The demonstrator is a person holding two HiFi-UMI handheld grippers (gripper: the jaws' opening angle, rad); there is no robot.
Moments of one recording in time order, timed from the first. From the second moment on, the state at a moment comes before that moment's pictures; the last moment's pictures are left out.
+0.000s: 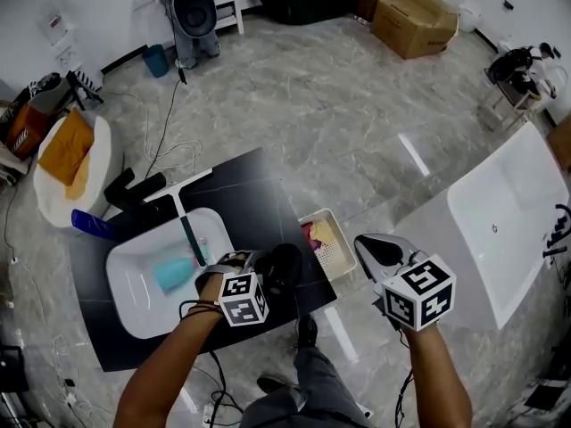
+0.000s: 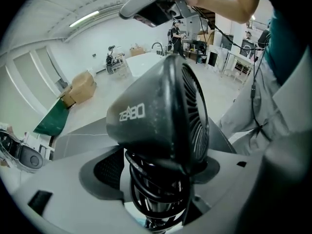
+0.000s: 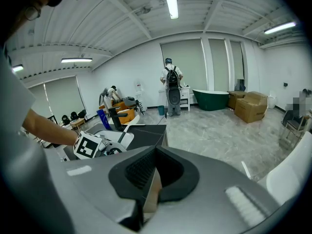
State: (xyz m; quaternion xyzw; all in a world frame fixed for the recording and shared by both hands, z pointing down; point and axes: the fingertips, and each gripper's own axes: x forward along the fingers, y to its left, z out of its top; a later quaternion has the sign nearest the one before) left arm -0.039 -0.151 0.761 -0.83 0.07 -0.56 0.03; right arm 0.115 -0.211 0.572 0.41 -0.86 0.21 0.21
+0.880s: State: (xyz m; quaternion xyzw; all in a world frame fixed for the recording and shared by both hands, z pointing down) left arm -0.036 -0.102 0.749 -0.85 0.01 -0.52 -0.03; right arm 0.099 -0.213 0.573 0.41 -0.86 0.22 0.22
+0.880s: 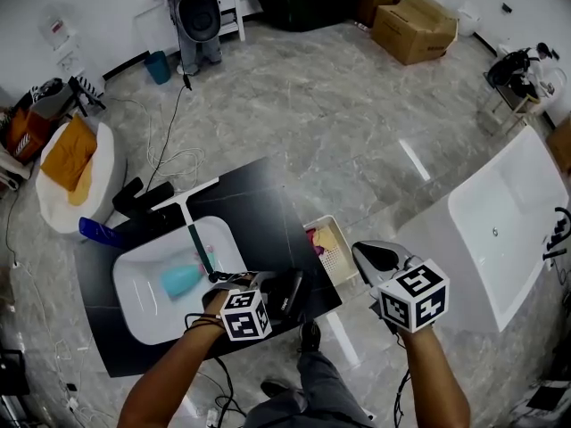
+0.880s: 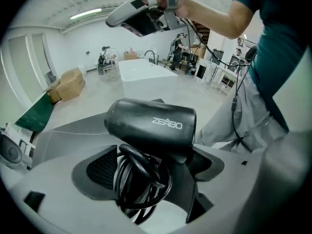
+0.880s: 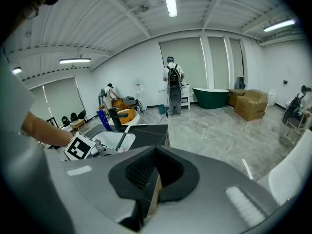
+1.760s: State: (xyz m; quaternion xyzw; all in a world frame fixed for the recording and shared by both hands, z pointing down) left arm -0.093 -0.104 0.669 -0.88 0.10 -0.46 -0.06; right arm 0.068 -0.203 0.539 0.39 -0.87 0.22 0.22
